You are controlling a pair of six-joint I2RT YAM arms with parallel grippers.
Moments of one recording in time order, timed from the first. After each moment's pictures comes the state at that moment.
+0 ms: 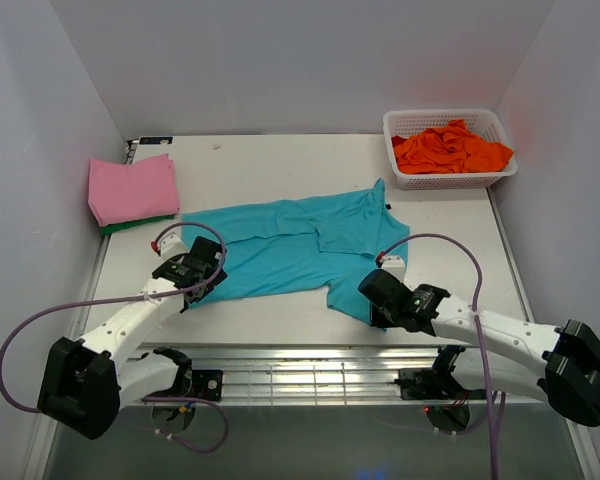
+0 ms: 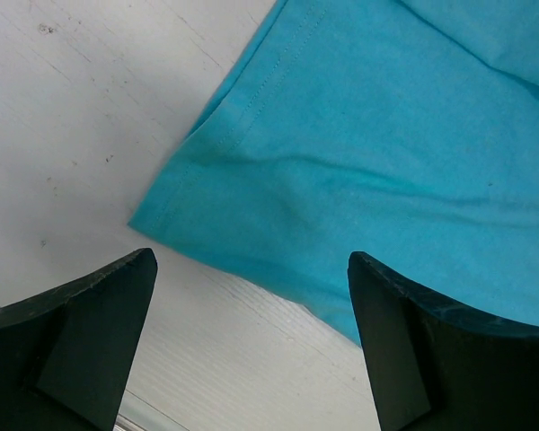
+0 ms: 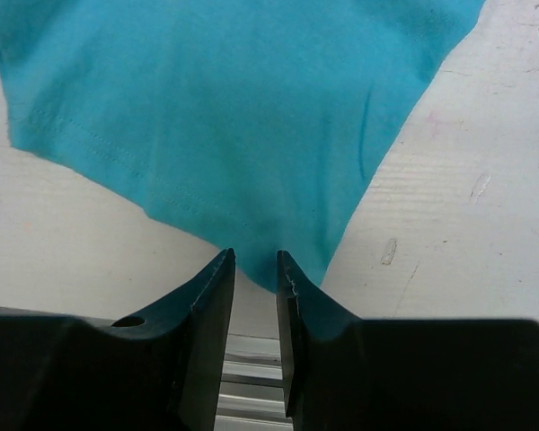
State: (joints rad) left arm -0.41 1.10 0.63 -0.70 -0.56 -1.04; right arm 0.94 1.06 0.53 -0.61 0.33 0.78
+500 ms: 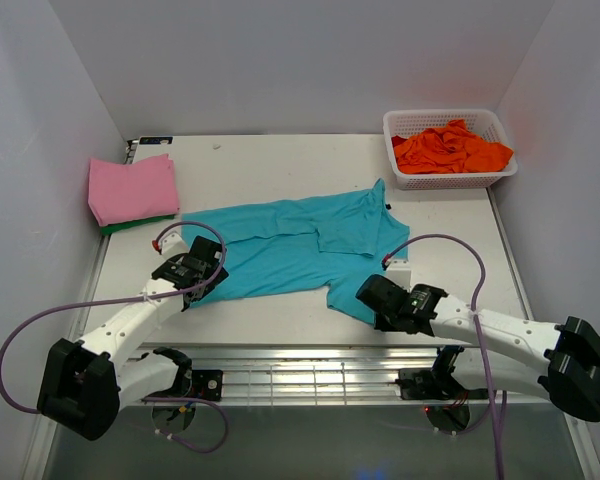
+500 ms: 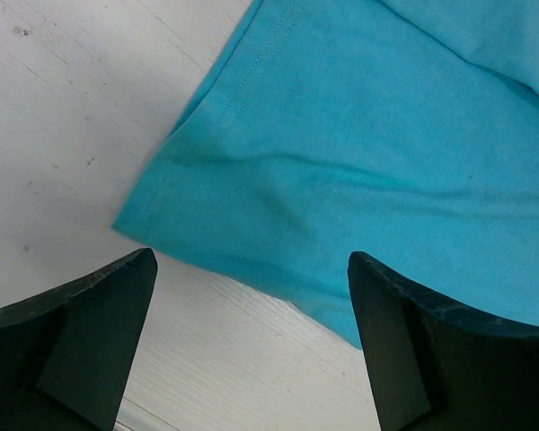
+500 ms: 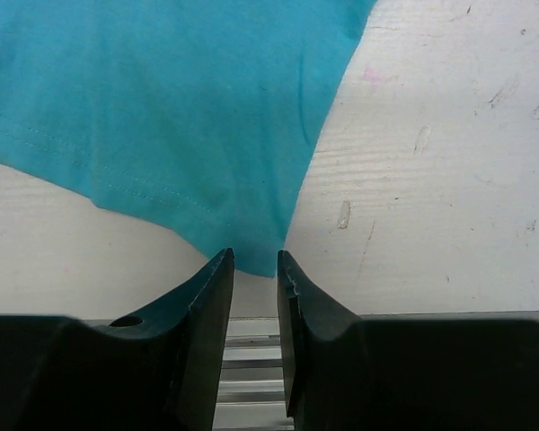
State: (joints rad) left arm -0.41 1.09 0.63 -0.67 -0.54 -1.02; right arm 1.00 1.04 0.57 -0.77 0.42 0.91
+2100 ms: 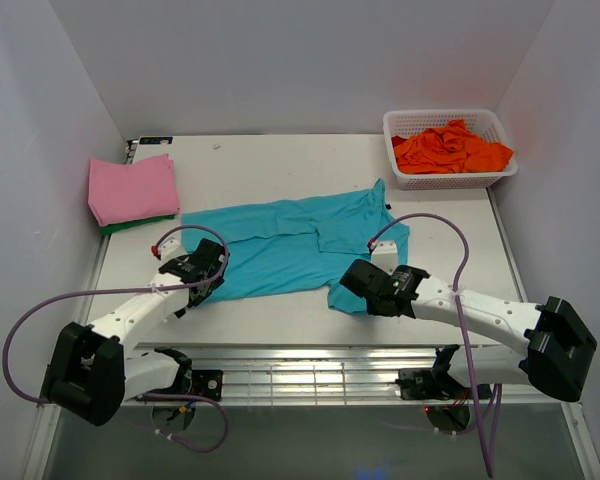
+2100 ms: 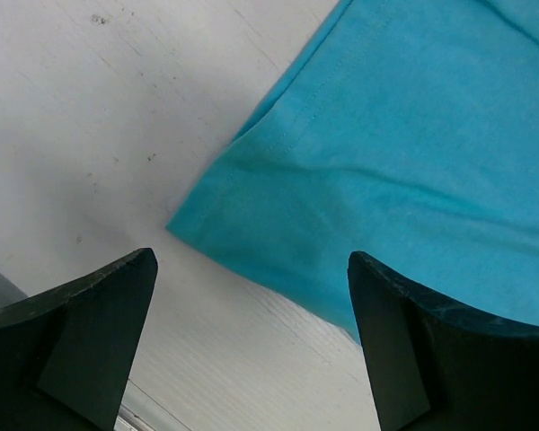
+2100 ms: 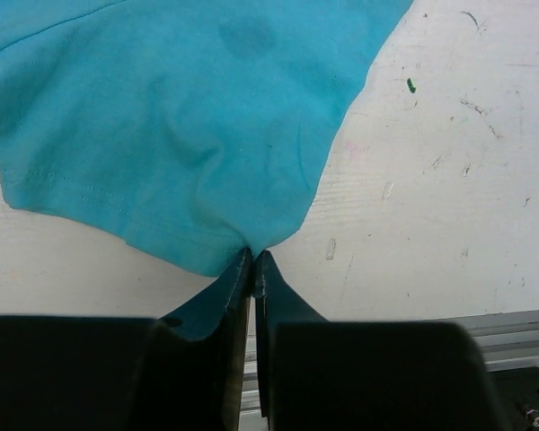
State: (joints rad) left arm -0.41 1.14 0.61 -0.73 -0.61 -1.08; right arm 1.01 1.22 0.77 -0.86 0.54 0.86
